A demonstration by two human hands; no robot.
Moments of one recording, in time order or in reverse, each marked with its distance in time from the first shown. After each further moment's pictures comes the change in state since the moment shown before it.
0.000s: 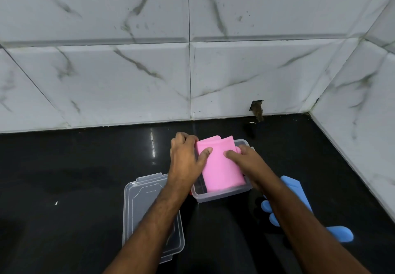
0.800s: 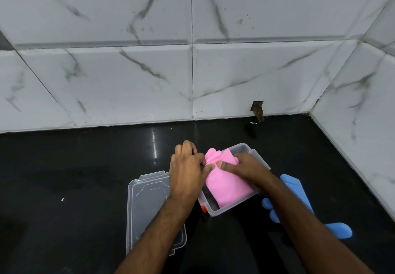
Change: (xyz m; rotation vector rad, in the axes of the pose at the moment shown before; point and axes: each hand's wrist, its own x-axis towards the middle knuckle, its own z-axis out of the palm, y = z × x) left_hand -0.037 0.013 -0.013 0.292 -0.010 0.072; right_hand -0.008 0.009 -0.002 -0.304 -0.132 -0.050
